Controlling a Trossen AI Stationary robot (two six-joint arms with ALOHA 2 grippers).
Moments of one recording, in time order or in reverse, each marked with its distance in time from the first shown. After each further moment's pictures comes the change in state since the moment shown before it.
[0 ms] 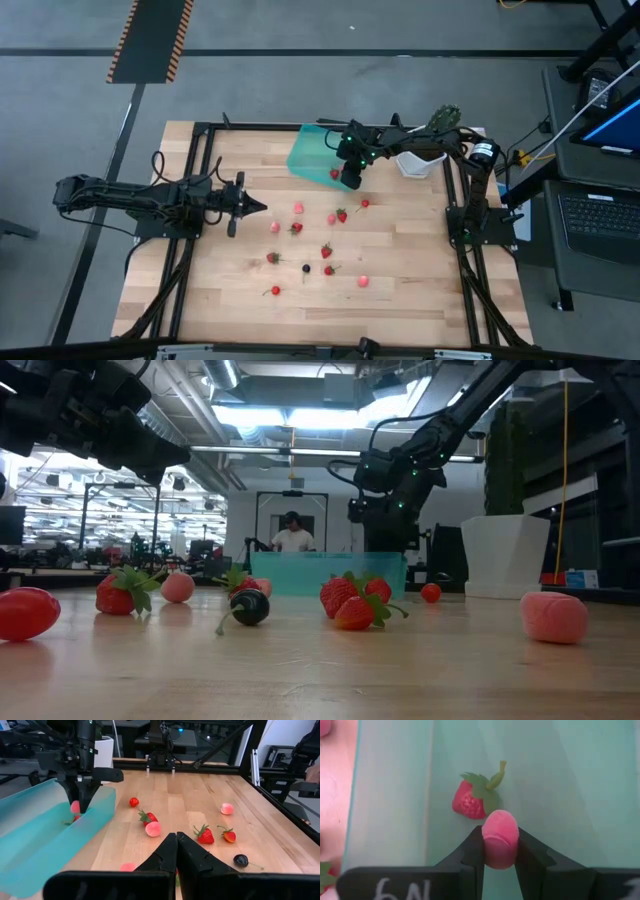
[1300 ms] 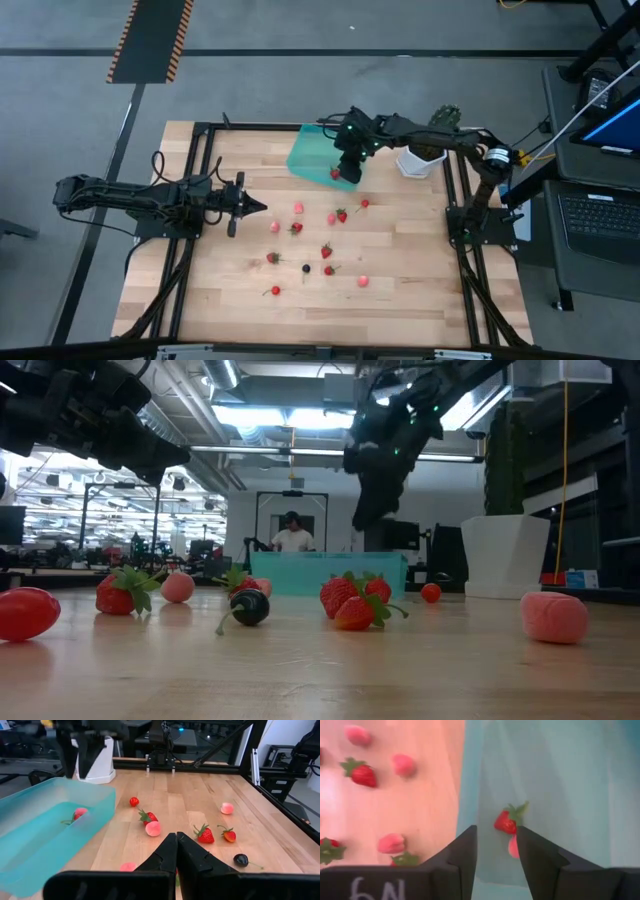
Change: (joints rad) left arm 0.000 0.000 0.000 -0.003 0.000 0.000; right arm 0.051 -0.129 0.186 -0.260 -0.040 0.031
